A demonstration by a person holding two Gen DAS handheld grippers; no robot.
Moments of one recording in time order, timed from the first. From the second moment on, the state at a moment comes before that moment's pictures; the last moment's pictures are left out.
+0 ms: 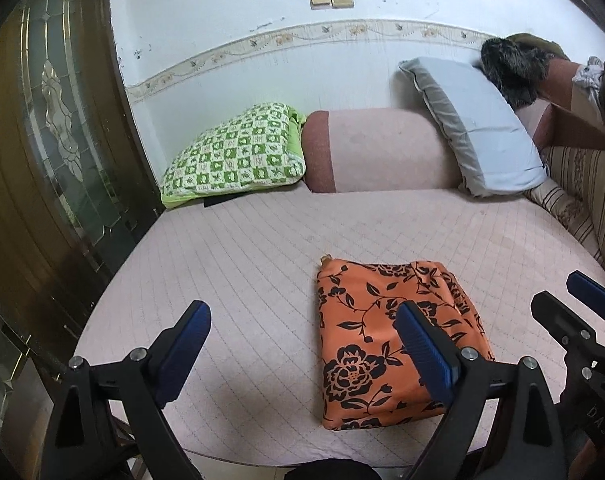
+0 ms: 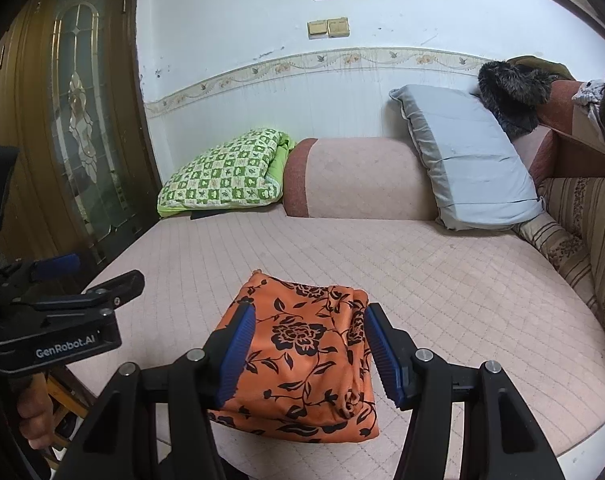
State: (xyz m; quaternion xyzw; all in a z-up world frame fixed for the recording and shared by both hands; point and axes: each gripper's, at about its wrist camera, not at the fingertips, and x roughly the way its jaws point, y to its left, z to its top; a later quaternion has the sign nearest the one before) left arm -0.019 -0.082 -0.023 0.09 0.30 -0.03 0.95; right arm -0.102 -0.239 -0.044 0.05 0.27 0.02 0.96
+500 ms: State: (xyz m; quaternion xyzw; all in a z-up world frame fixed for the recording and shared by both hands) left arm -0.037 -0.068 0.008 0.08 0.27 -0.04 0.96; right arm -0.121 -0.208 -0.002 0.03 0.24 0.03 0.97
